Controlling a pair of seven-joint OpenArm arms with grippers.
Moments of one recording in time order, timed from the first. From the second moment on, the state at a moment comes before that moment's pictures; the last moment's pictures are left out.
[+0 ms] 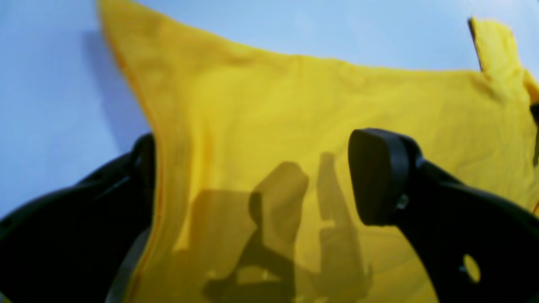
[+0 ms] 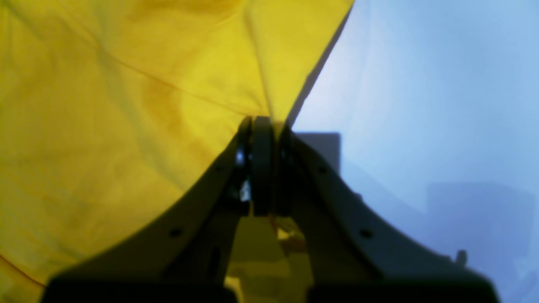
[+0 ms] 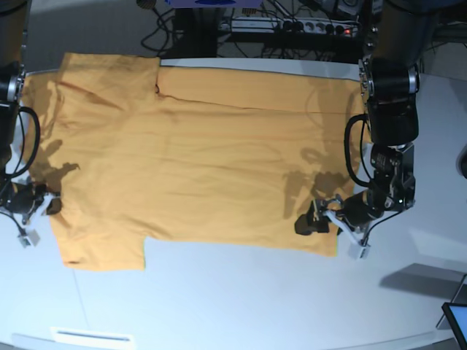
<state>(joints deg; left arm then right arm) -28.5 -19.8 -4.8 42.7 -36.7 -38.7 41.9 30.0 30.4 1.6 37.9 24.9 41.0 -43.6</state>
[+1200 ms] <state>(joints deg) -29.0 -24.0 -4.6 42.3 -35.3 -38.7 41.2 28.8 30.1 1.7 43.9 24.9 41.2 -44.0</state>
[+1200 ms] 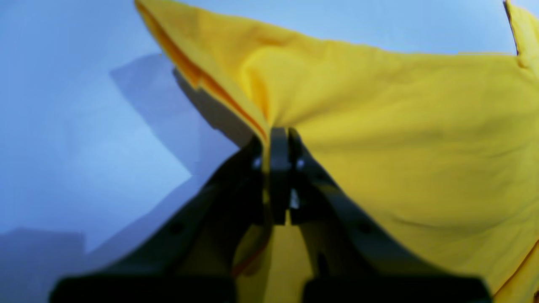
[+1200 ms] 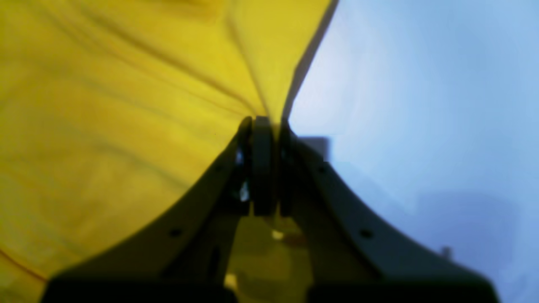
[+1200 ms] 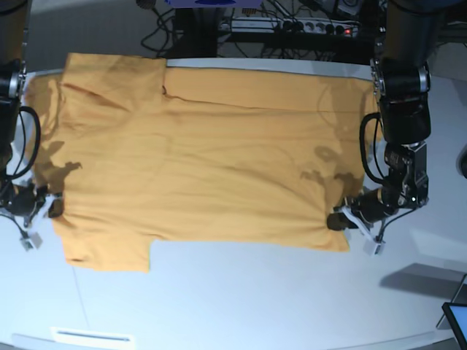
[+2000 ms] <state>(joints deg) -30.3 -24.5 -4.1 46.0 -35.1 -38.7 41.5 32.3 30.0 1.5 44.1 24.9 41.2 -44.0</state>
